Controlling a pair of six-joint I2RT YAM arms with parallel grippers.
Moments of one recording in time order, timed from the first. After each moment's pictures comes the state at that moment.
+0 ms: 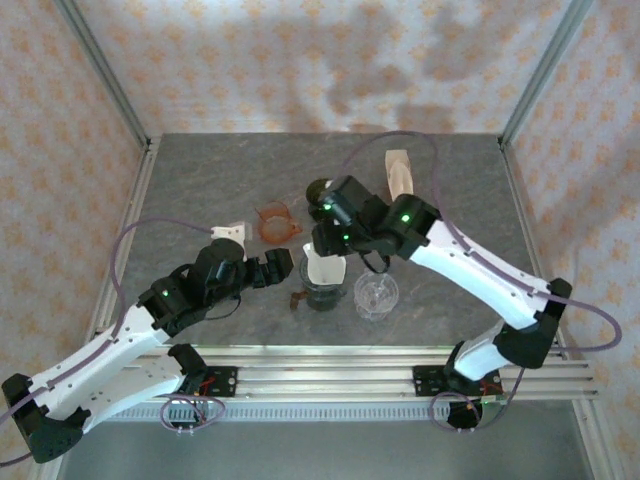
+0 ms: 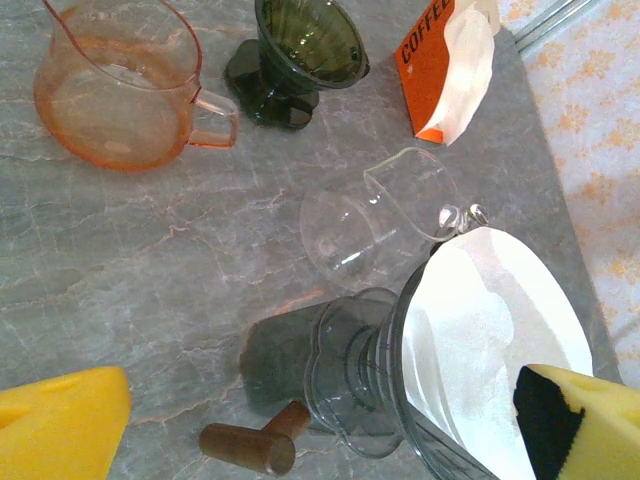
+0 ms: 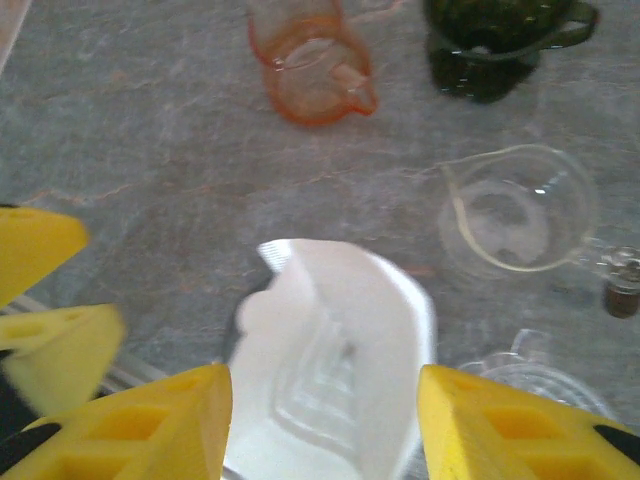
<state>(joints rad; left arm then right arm) -0.73 0.80 0.78 -0.59 -0.15 -0.83 0.94 1.47 1.65 -1.14 0.12 0.59</state>
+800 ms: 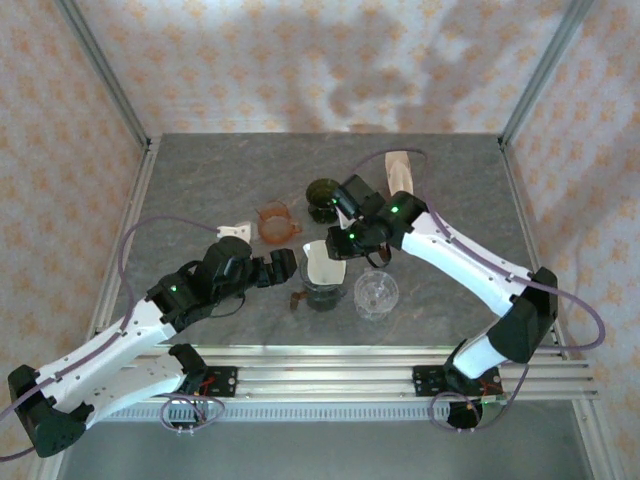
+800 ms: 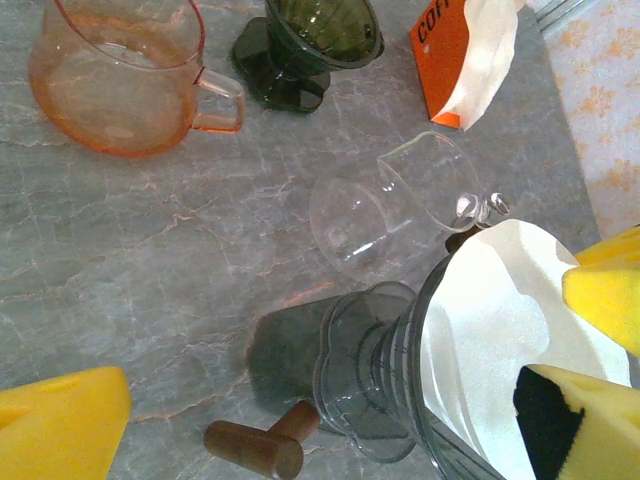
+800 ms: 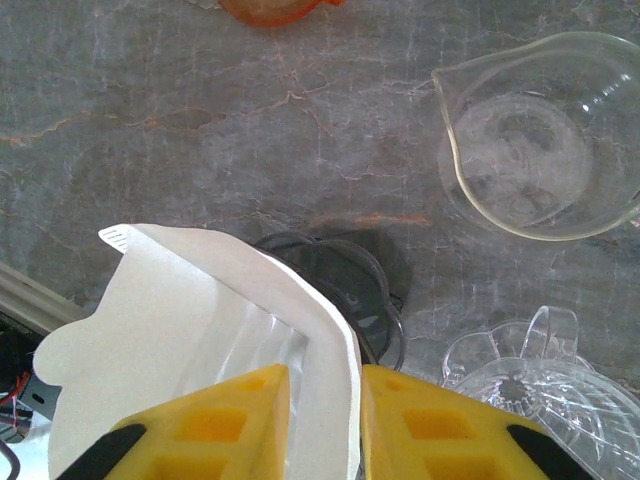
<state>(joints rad) -0.73 0.85 0.78 -0.58 -0.14 -0.83 0.81 1.52 1.48 -1.06 -0.10 0.52</state>
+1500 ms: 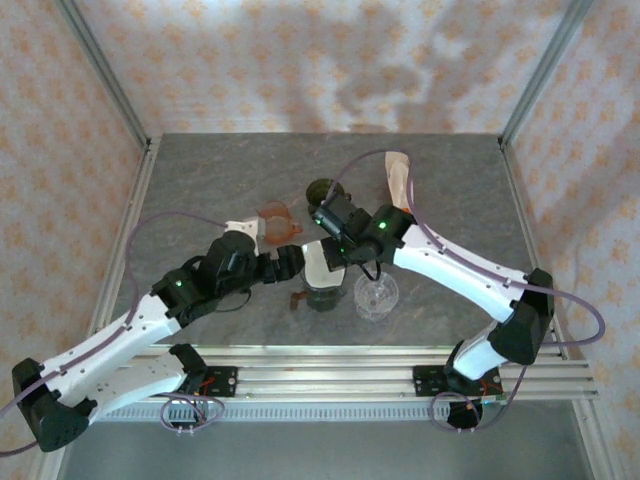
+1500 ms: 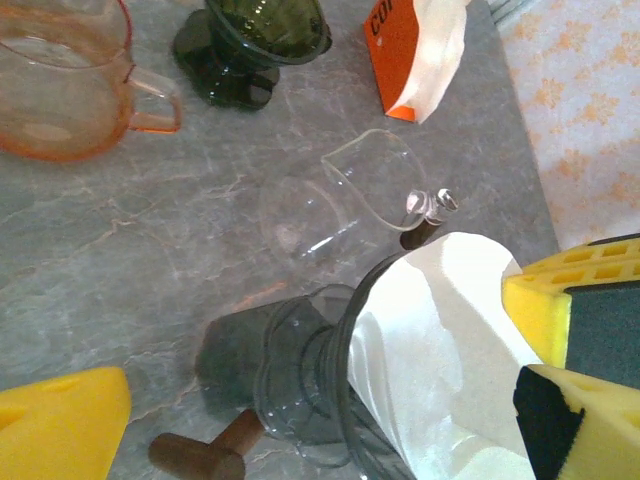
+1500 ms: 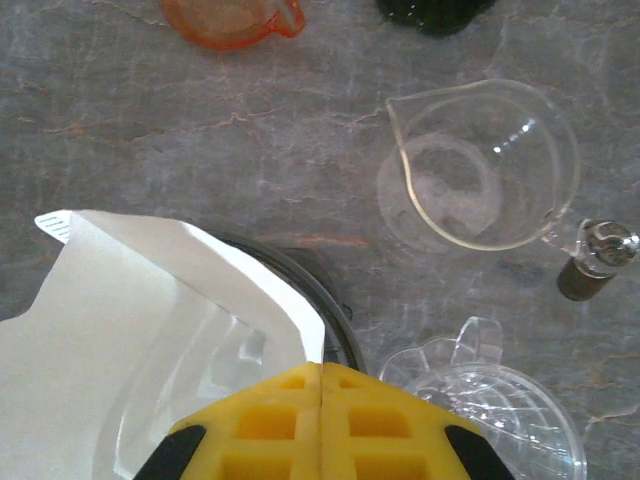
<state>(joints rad) -0.73 0.91 0.81 -0.51 -0.07 -0.83 0.95 1.52 1.48 -1.08 0.20 0.52</state>
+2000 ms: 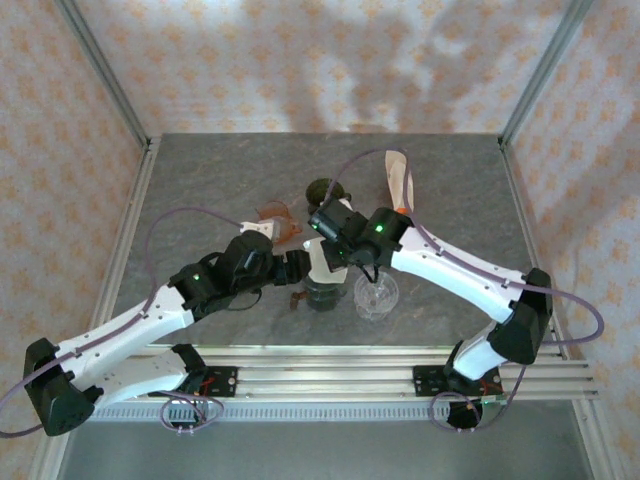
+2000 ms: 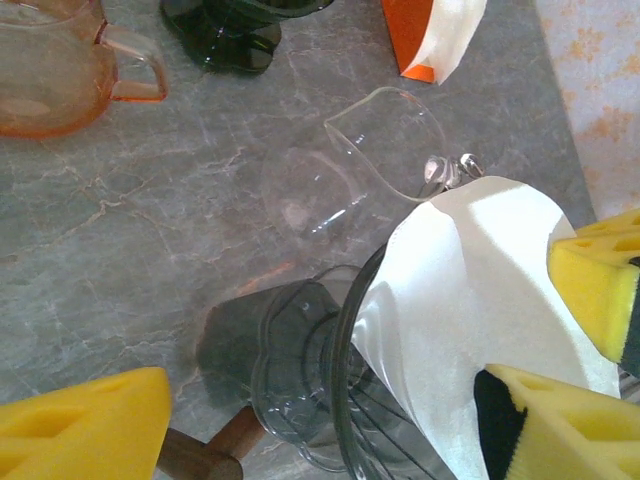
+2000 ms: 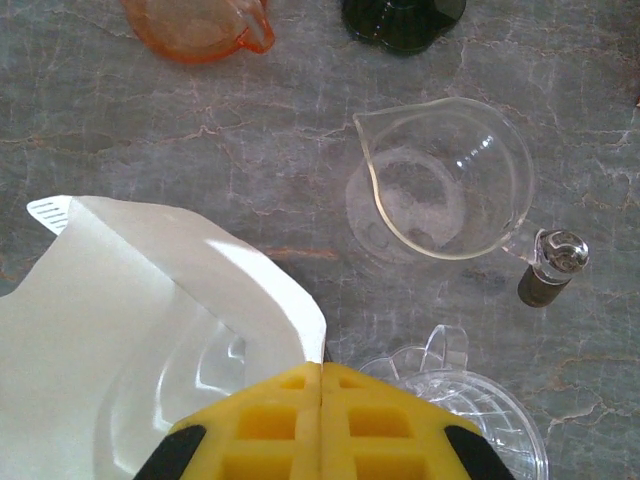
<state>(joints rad) -0.78 1.00 0.82 -0.51 -0.10 -0.82 0.97 1.53 1.49 -1.09 0.28 0.52</state>
